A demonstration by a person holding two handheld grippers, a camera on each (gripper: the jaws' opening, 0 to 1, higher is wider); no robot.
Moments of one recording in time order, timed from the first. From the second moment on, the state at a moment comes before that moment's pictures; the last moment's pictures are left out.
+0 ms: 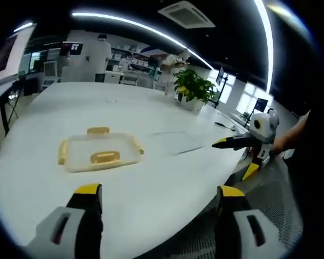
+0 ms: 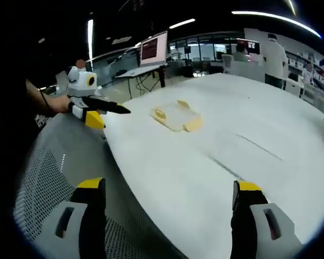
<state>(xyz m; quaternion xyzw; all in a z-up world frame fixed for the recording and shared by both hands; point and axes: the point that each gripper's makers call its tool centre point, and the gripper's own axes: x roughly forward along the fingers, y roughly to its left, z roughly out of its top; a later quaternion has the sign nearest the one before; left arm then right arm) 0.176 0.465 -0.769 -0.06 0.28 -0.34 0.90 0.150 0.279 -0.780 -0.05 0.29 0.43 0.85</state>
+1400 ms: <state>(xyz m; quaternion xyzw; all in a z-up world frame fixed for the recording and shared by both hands) 0.176 0.463 -0.775 -0.08 0.30 -0.33 0.89 0.148 0.278 -0.789 -0.08 0.31 0.43 0.84</state>
